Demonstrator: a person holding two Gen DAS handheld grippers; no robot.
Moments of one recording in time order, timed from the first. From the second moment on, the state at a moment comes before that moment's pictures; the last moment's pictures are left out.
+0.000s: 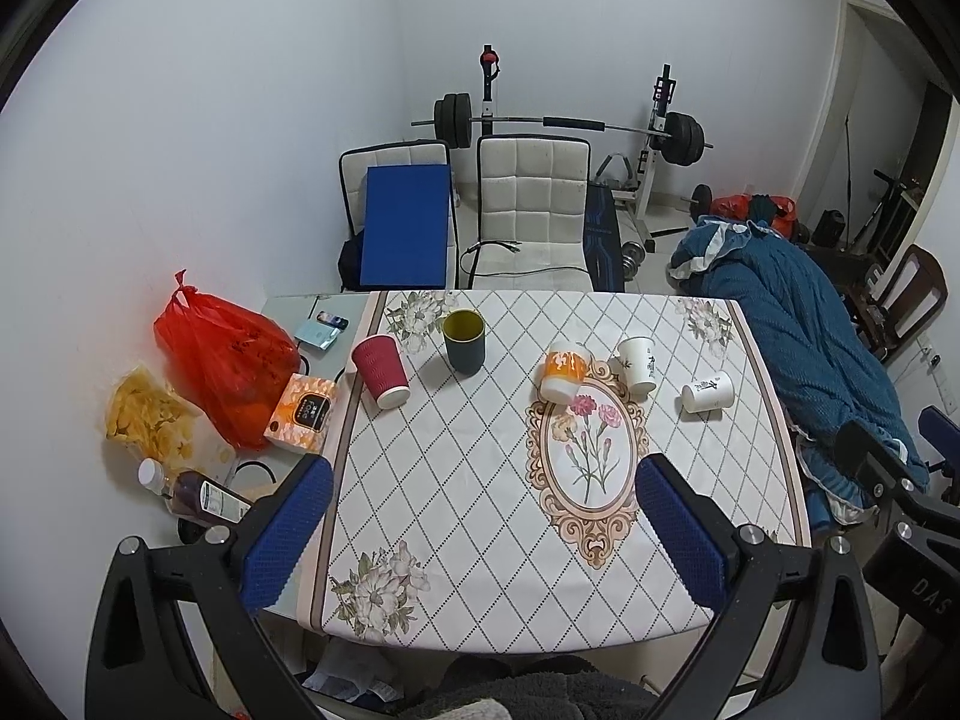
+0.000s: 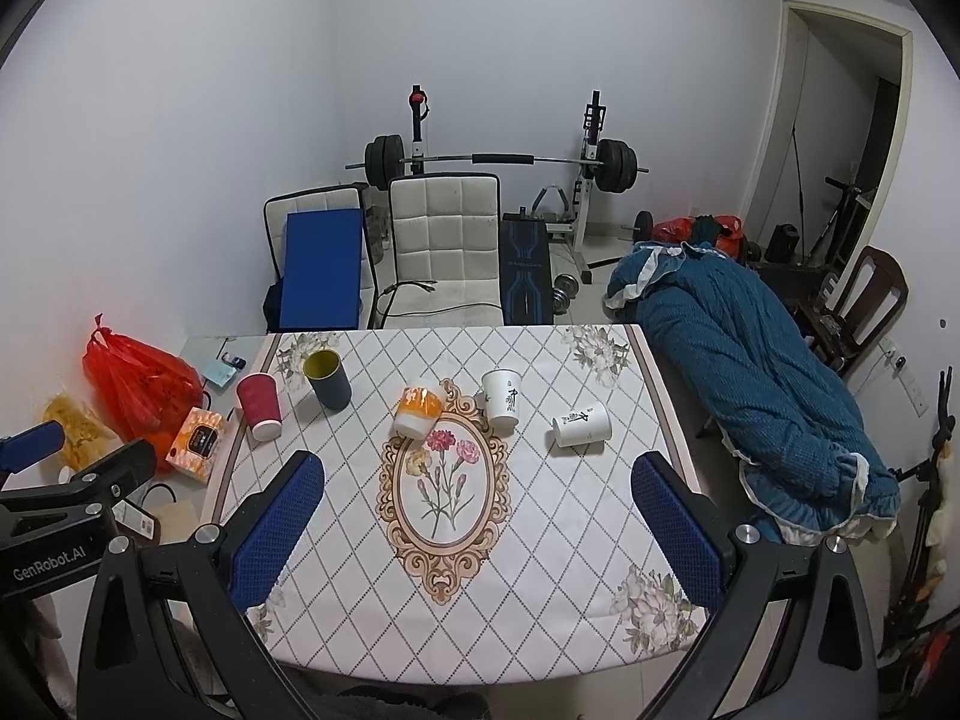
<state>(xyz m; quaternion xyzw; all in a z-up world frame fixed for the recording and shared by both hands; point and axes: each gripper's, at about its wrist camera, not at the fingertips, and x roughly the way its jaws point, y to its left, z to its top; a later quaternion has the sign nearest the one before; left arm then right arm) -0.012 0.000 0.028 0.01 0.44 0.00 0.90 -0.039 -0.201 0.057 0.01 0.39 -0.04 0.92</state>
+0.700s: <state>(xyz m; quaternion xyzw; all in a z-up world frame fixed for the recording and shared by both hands) -0.013 0.001 0.034 0.01 0.44 0.00 0.90 -0.048 -0.199 0.067 0.01 0.37 -0.03 0.93</state>
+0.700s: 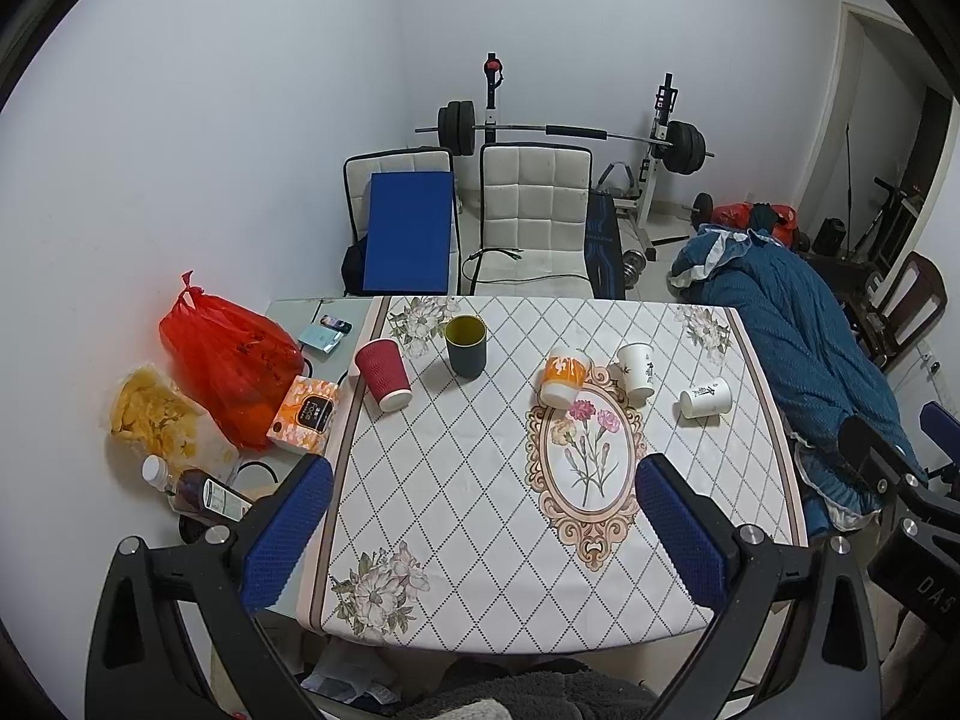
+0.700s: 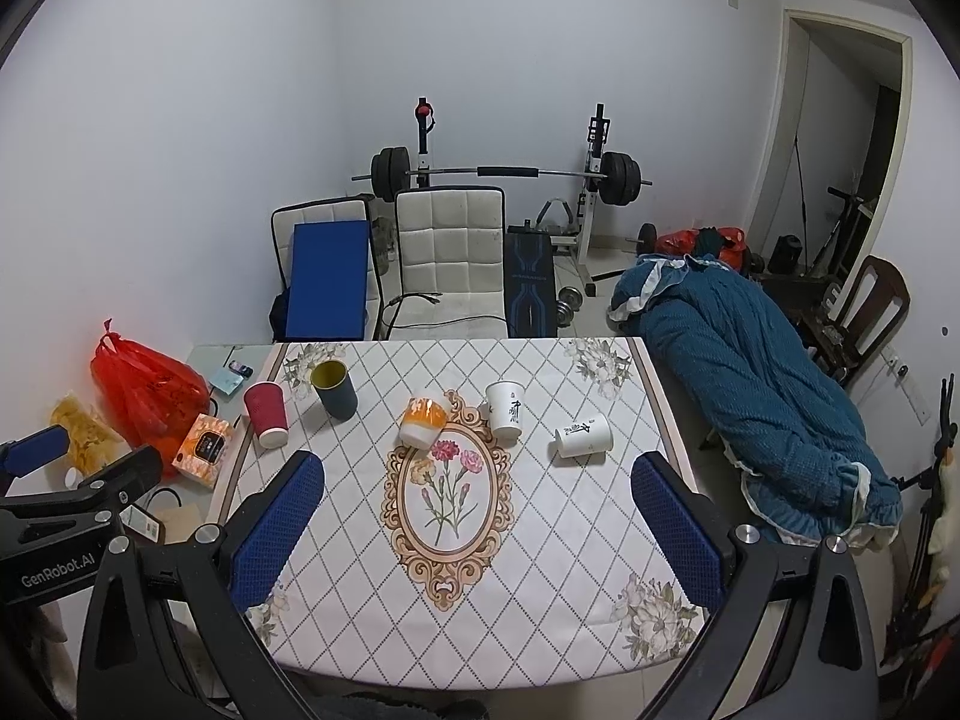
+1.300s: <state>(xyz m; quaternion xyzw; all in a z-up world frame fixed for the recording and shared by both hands) -0.011 0.002 0.039 0.01 0.43 0.00 0.90 -0.046 -0.197 0.072 0.01 0.36 -0.03 0.93</state>
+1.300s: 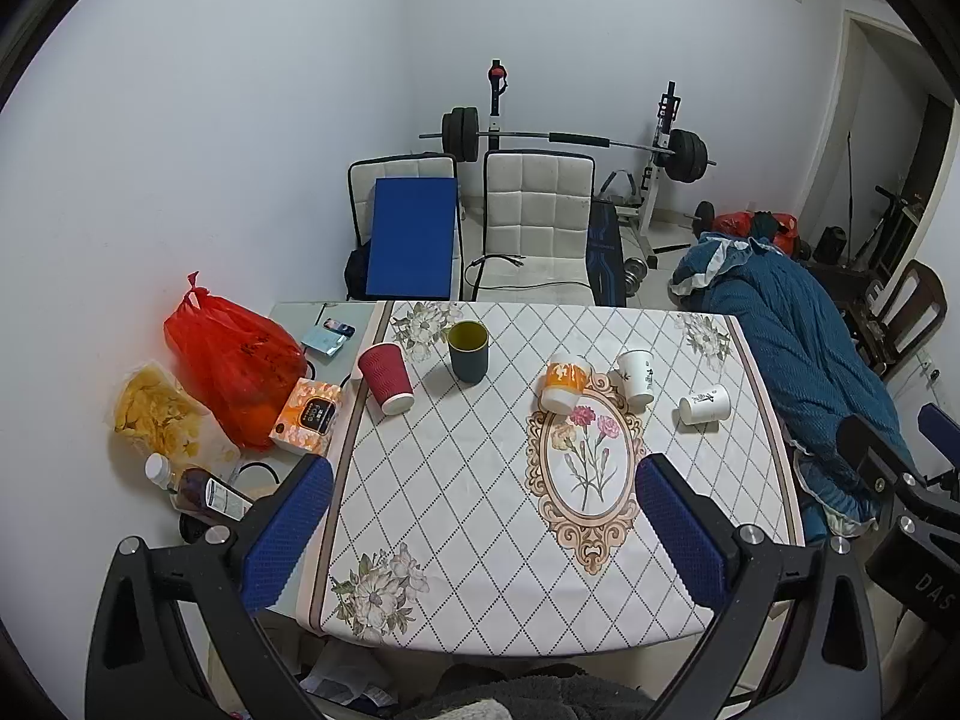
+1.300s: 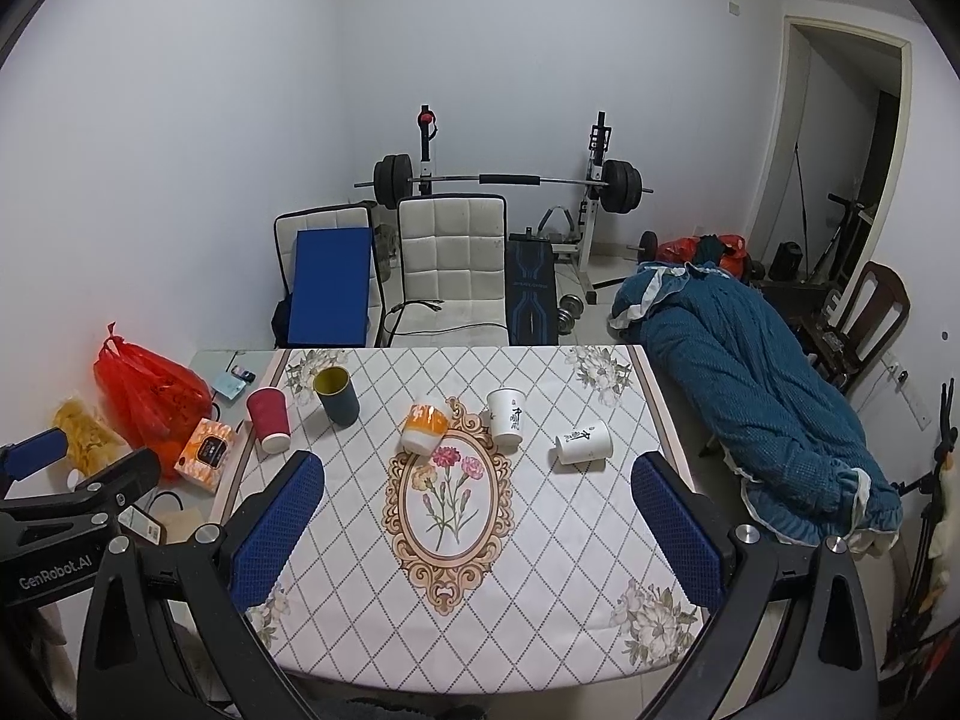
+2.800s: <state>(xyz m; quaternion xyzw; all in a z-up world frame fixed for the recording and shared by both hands) 0.234 0.049 -0.256 0.02 0.53 0.07 0.85 0.153 -0.181 -0.329 0.04 0.68 -0.04 0.73</state>
